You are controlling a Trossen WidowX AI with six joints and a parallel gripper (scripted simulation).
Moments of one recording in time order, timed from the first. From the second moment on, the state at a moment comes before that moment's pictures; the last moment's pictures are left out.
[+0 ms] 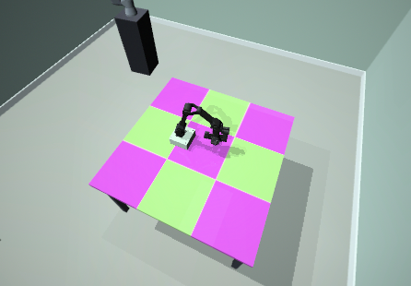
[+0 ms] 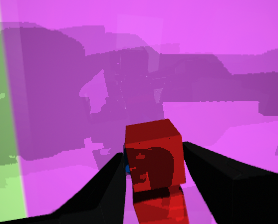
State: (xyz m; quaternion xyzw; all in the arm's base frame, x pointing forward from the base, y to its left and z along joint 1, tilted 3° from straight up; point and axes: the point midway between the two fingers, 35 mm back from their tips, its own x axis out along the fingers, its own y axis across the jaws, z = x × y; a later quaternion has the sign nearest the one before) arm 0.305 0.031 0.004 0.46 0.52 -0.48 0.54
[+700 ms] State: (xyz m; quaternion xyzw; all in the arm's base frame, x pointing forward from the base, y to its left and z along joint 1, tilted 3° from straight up) arm 0.304 0.032 0.029 0.46 0.52 -0.48 0.54
